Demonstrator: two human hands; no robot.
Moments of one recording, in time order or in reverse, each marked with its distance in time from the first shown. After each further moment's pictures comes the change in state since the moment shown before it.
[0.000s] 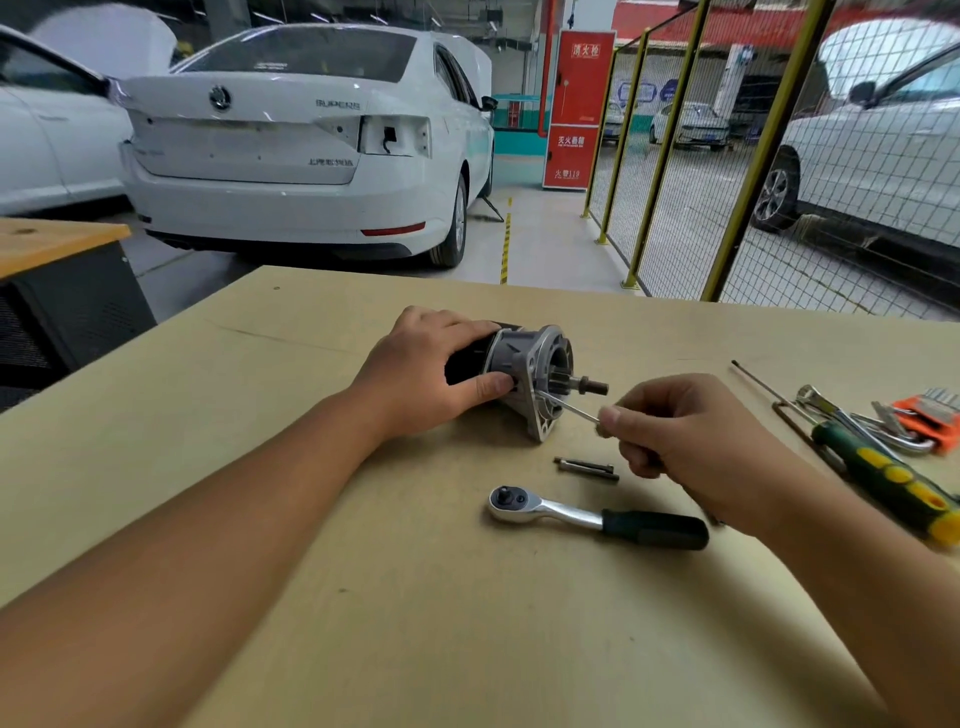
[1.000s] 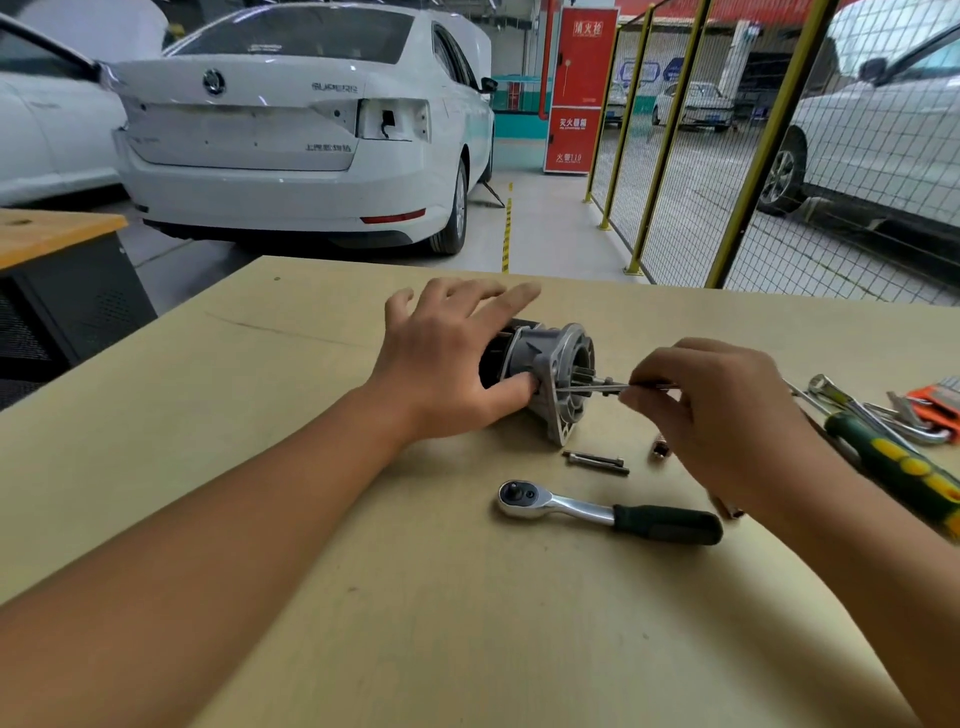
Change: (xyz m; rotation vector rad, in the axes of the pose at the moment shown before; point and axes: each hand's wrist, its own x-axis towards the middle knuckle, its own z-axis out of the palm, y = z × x) left_hand -0.006 0.036 -0.009 0.222 0.131 0.123; right_hand 0.003 -0.008 -0.006 -0.761 0.294 -0.487
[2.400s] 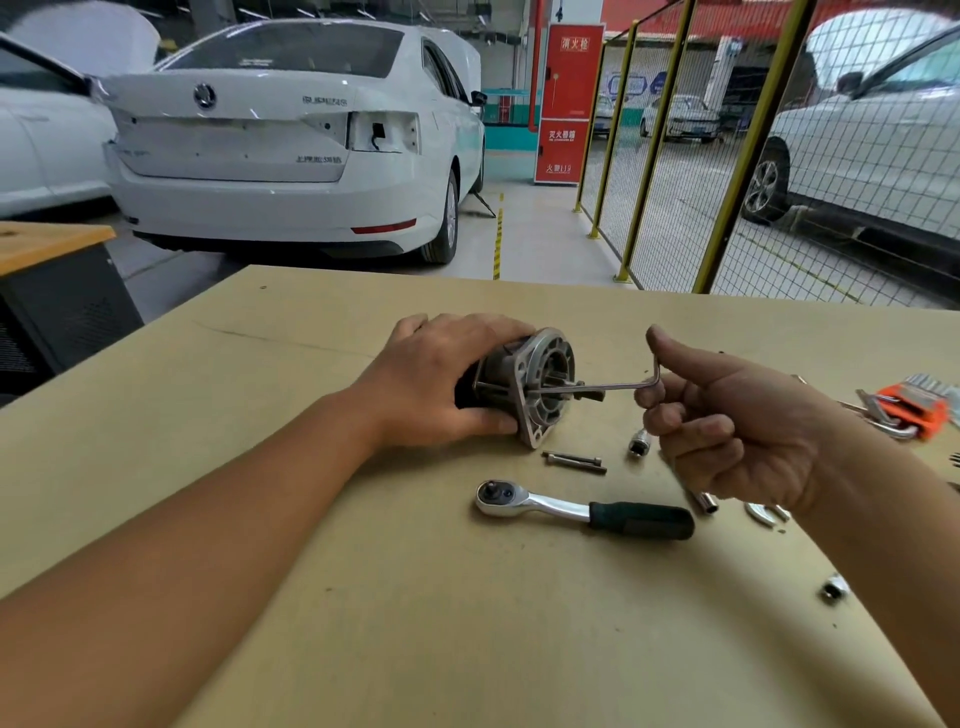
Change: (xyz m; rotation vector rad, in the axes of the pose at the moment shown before) left_hand -0.002 -0.011 0.007 -0.188 -0.158 0.157; right_hand 0.006 0.011 -0.030 1.568 -0.626 1.006
